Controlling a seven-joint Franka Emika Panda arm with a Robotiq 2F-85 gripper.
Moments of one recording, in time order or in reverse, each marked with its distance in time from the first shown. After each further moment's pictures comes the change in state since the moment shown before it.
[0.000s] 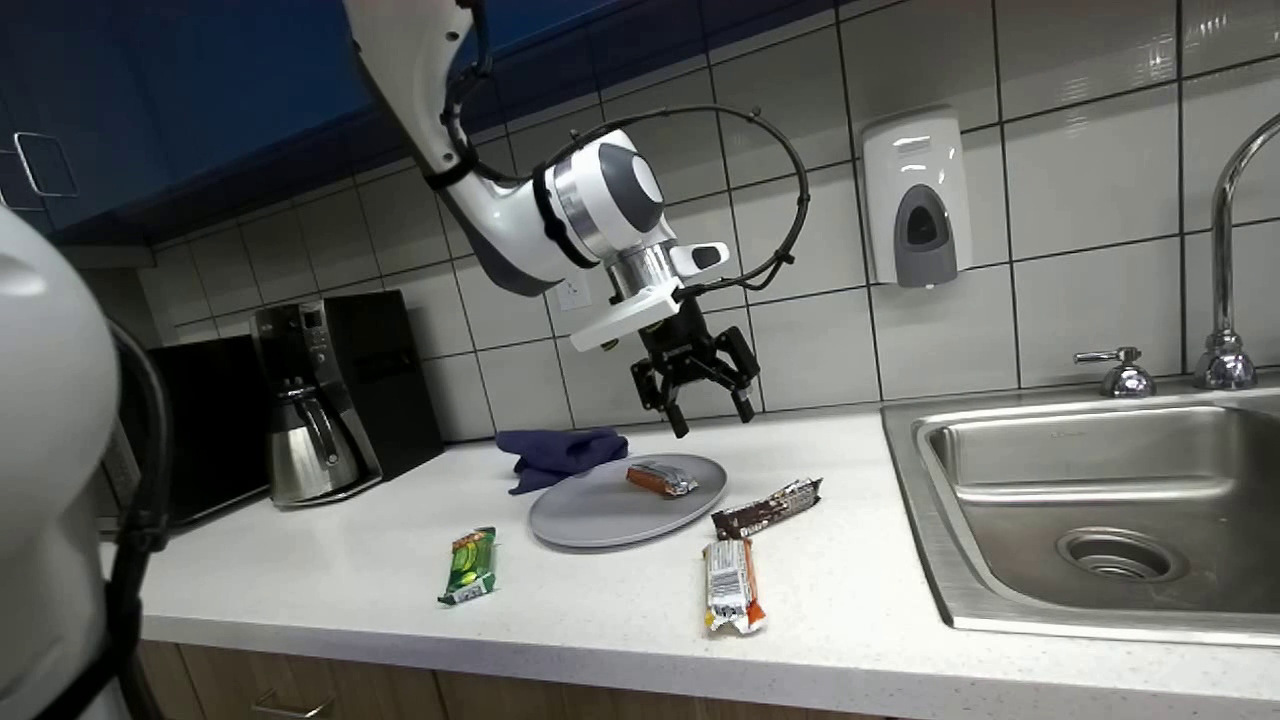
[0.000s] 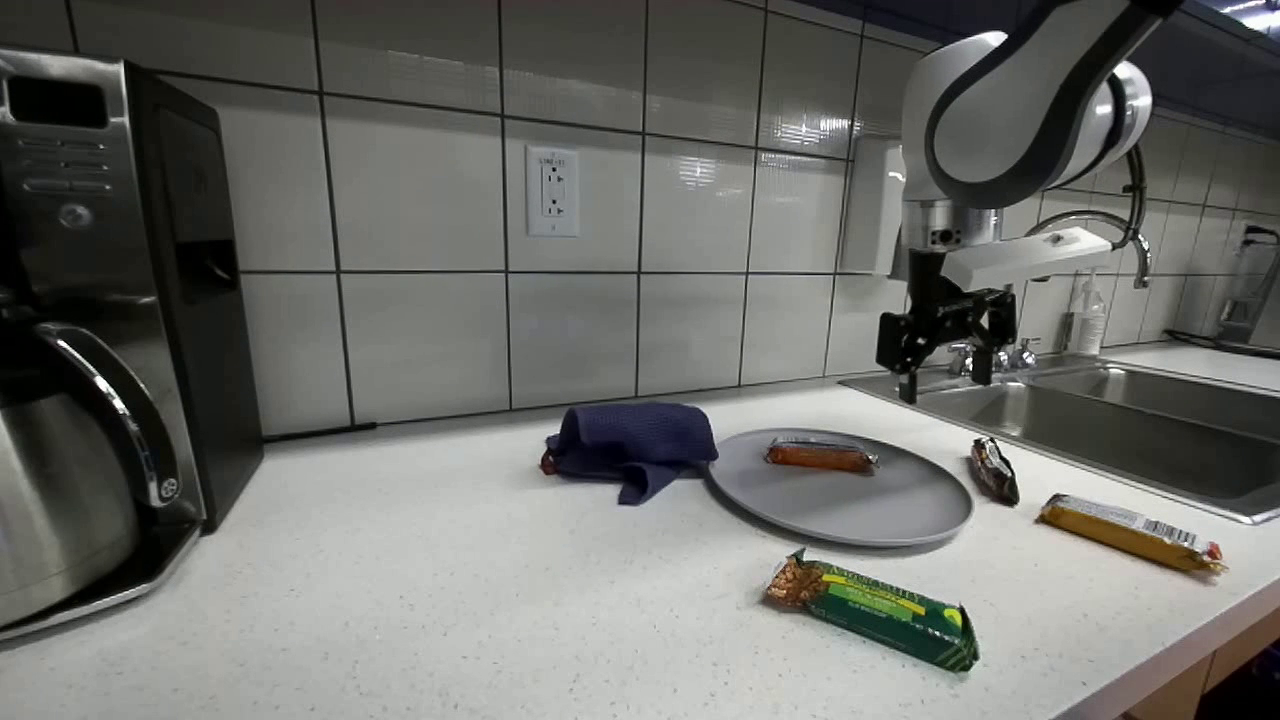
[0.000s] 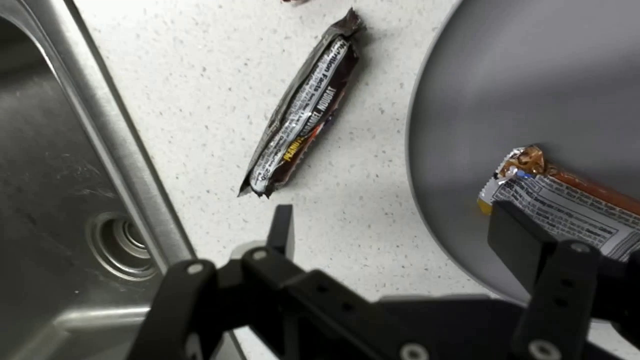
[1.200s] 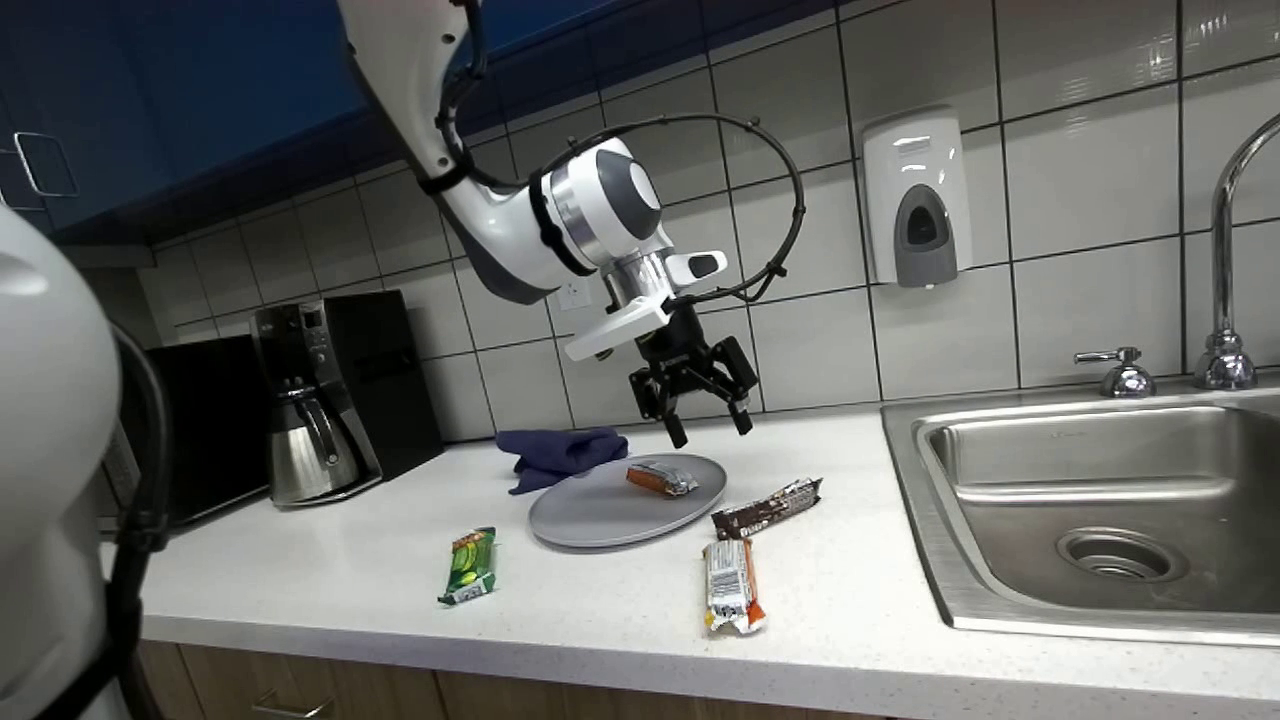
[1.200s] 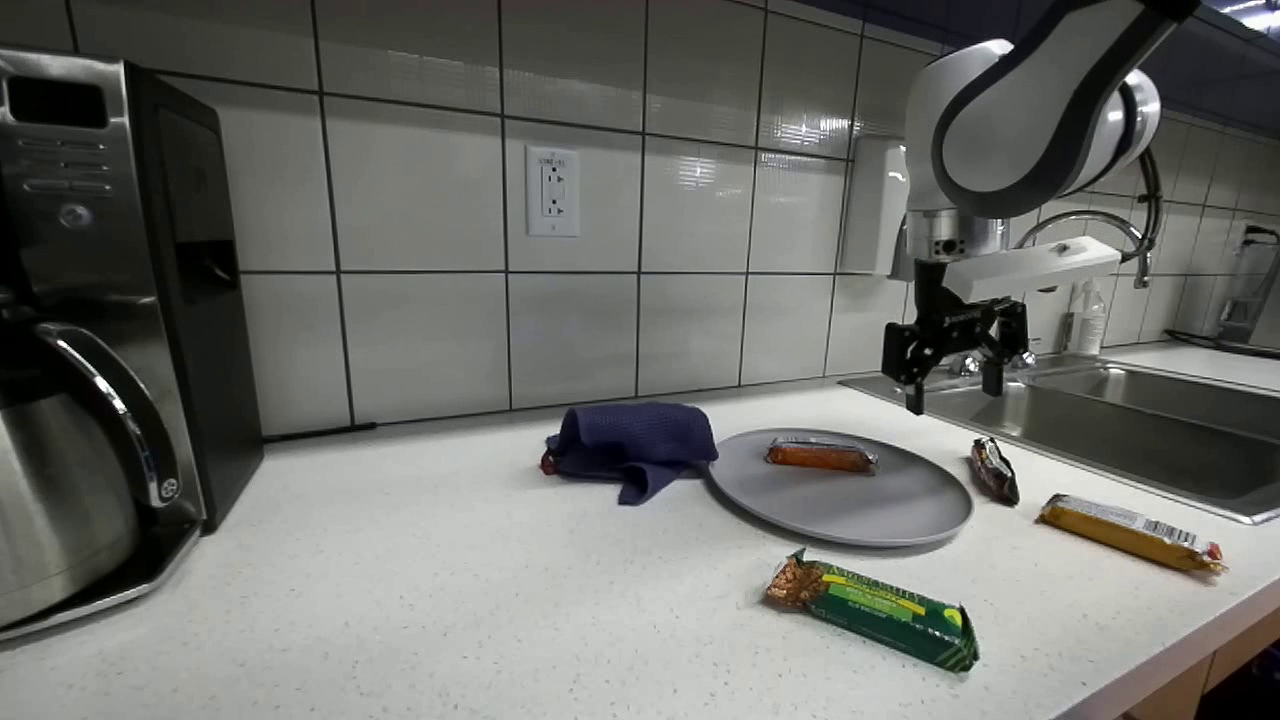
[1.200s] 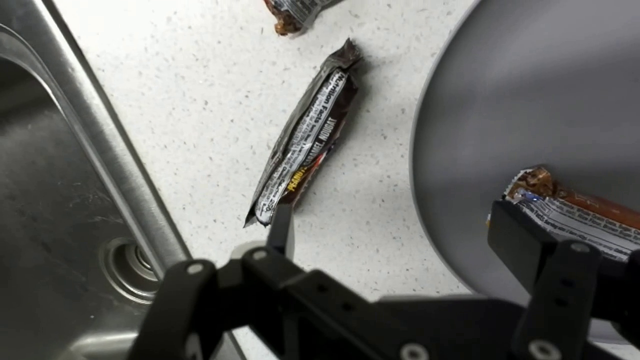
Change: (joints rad) arm 0.002 -0.004 0.000 -0.027 -0.013 0.000 0.062
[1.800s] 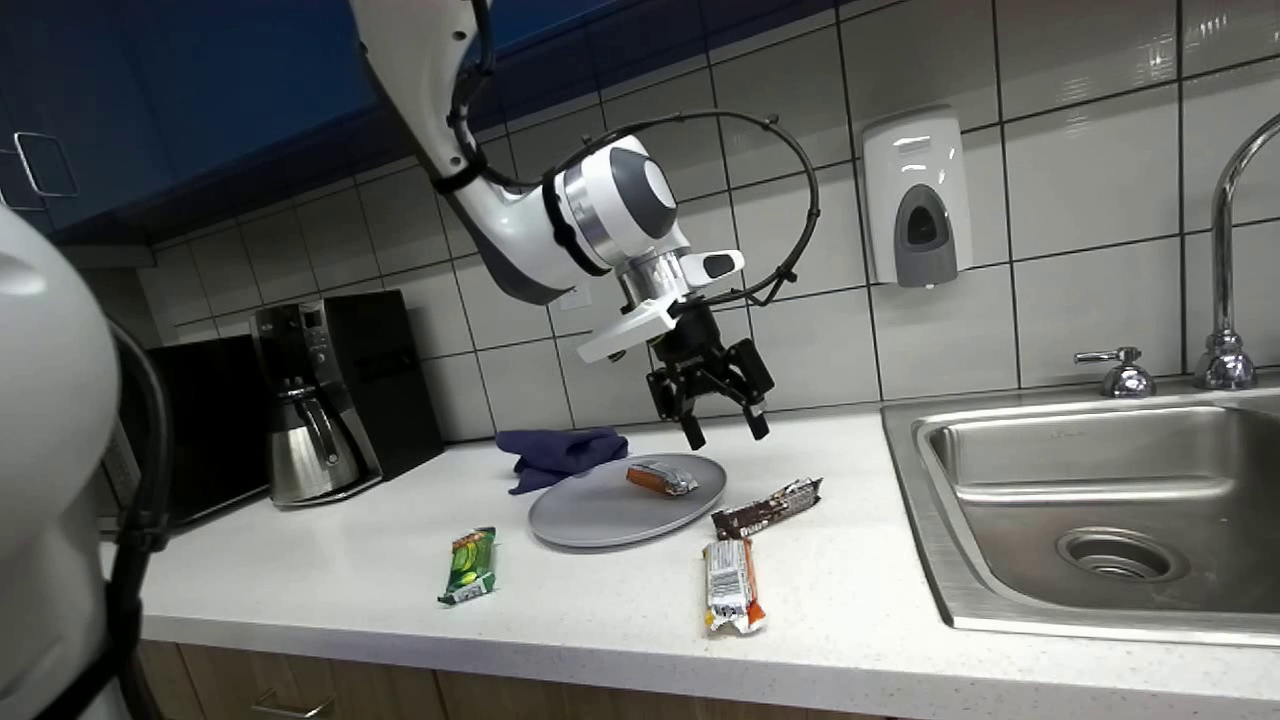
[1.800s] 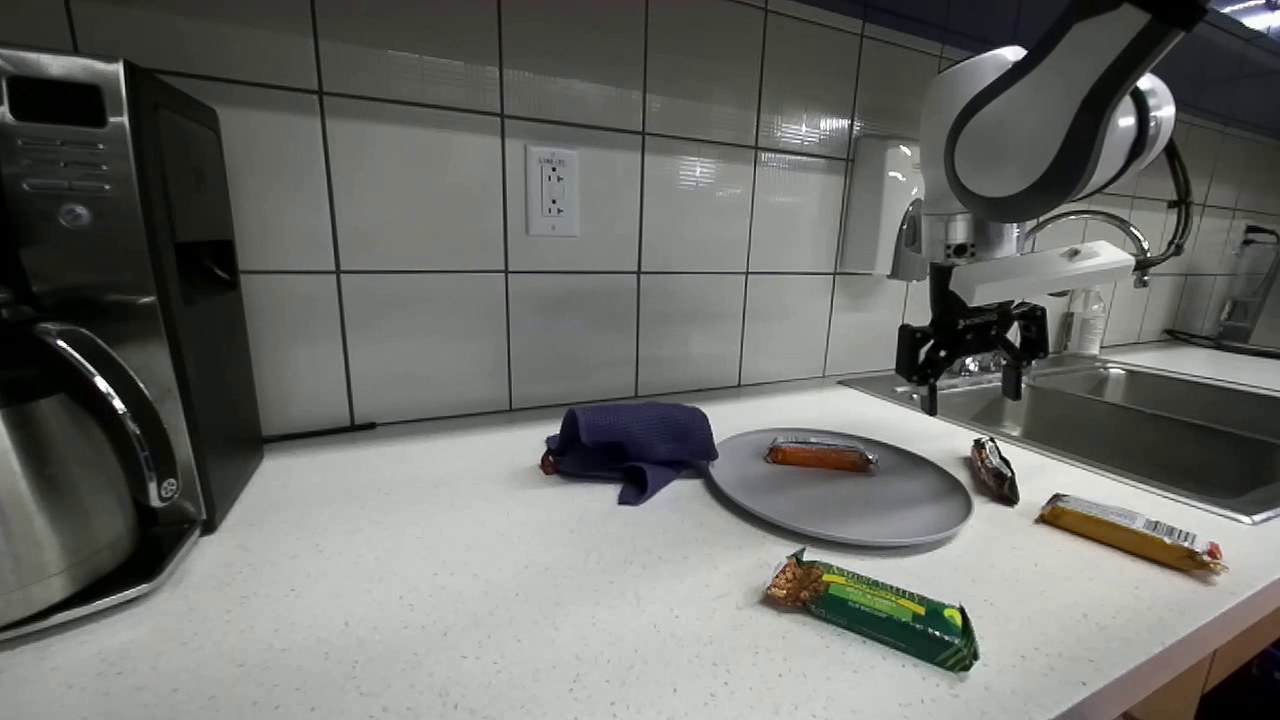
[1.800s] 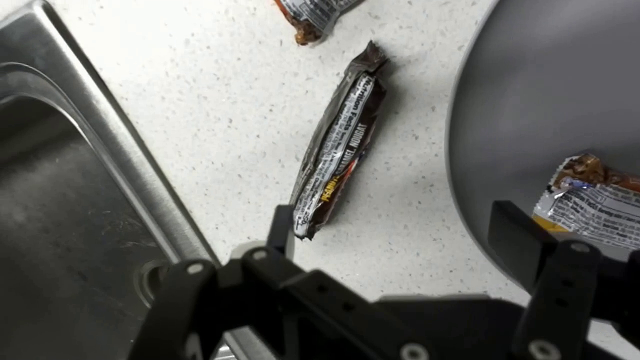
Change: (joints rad) arm -0.002 0.004 -0.036 -0.004 0.002 0.002 0.069
